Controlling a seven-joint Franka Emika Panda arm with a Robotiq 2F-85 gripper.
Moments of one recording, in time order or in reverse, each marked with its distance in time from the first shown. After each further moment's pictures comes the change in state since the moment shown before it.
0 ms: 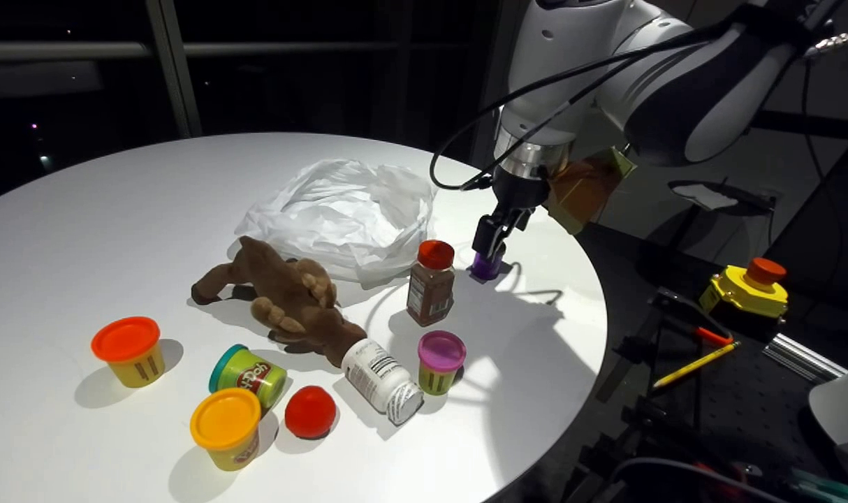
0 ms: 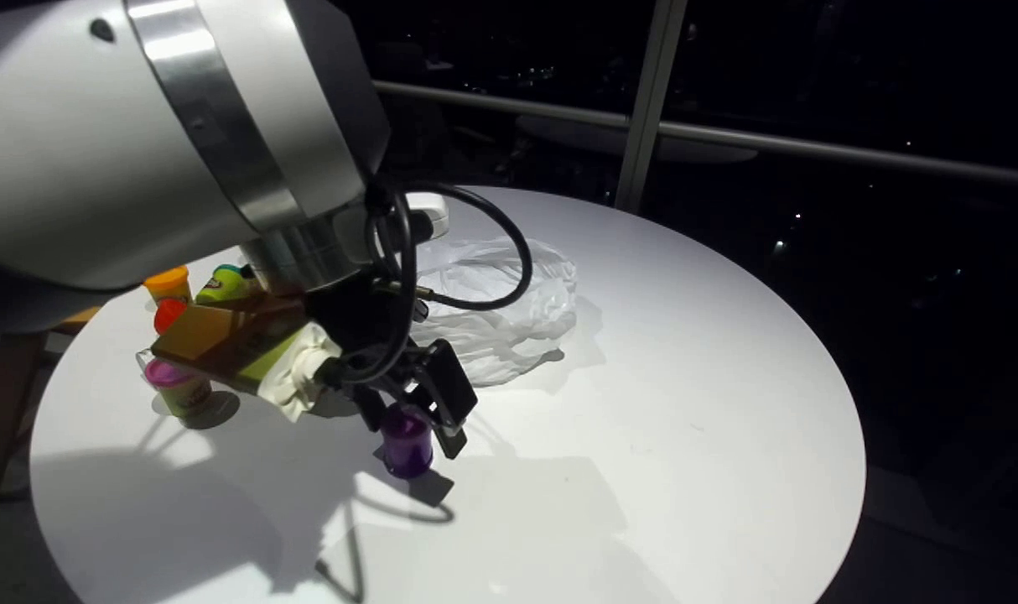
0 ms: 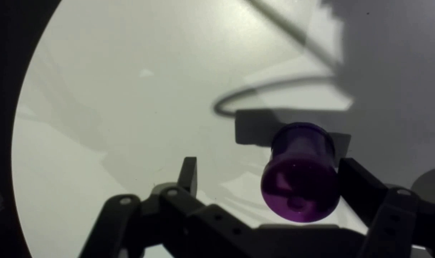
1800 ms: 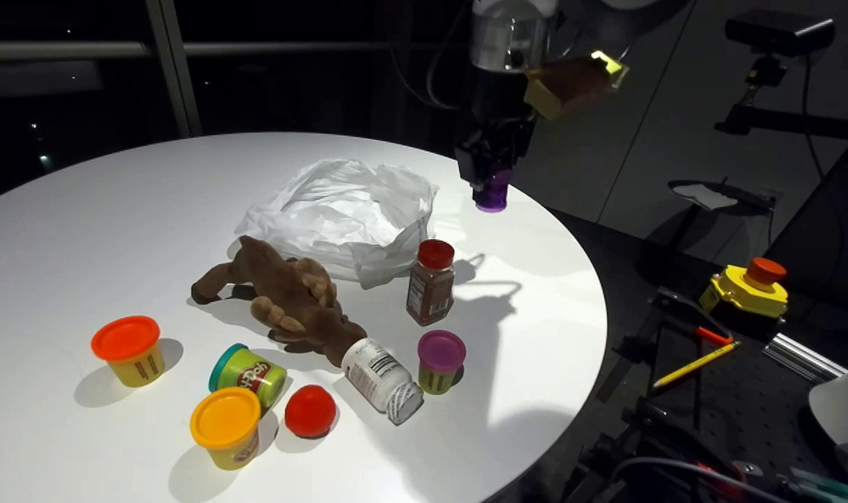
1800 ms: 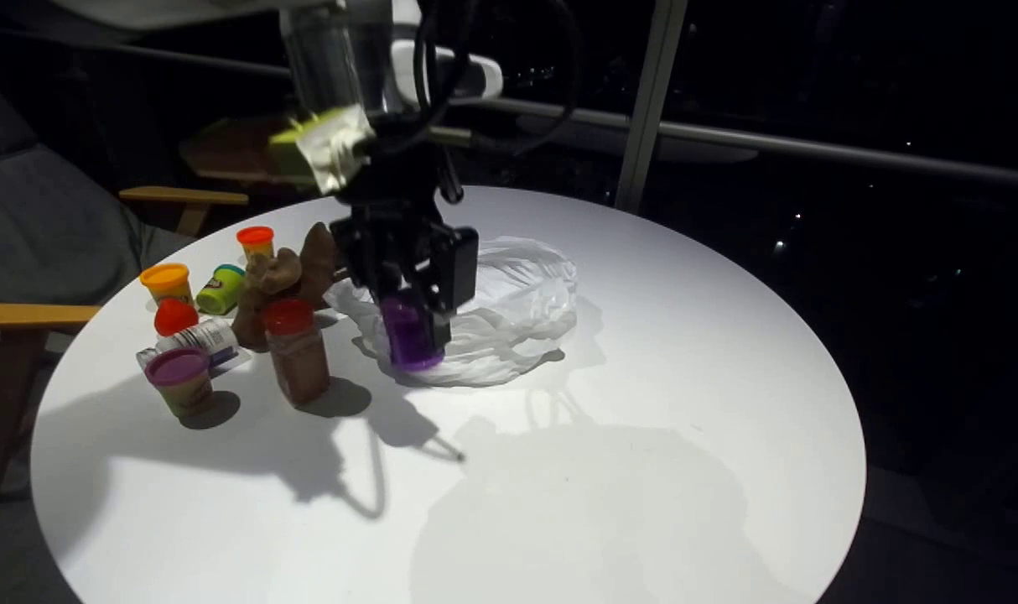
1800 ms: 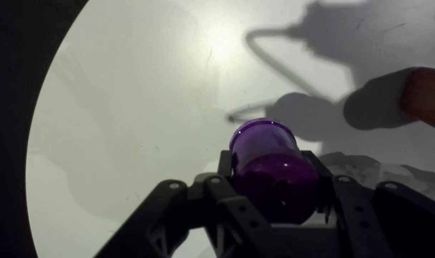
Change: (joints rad) arm -0.032 -0.162 0.121 0.122 0.668 -0.312 -0.521
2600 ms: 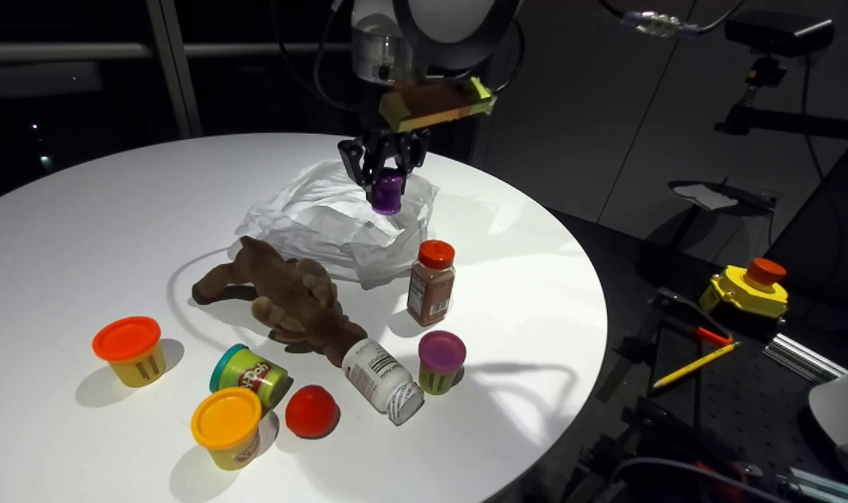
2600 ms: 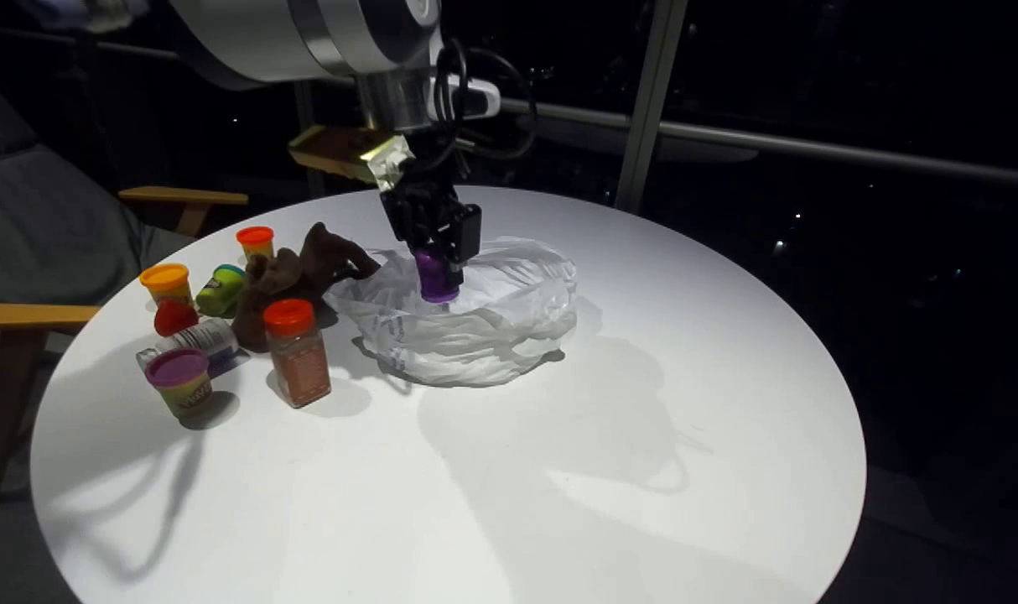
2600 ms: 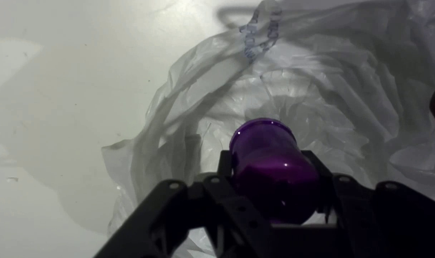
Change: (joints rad) arm 0.118 0.357 -0.035 0.414 0.082 0.046 0.112
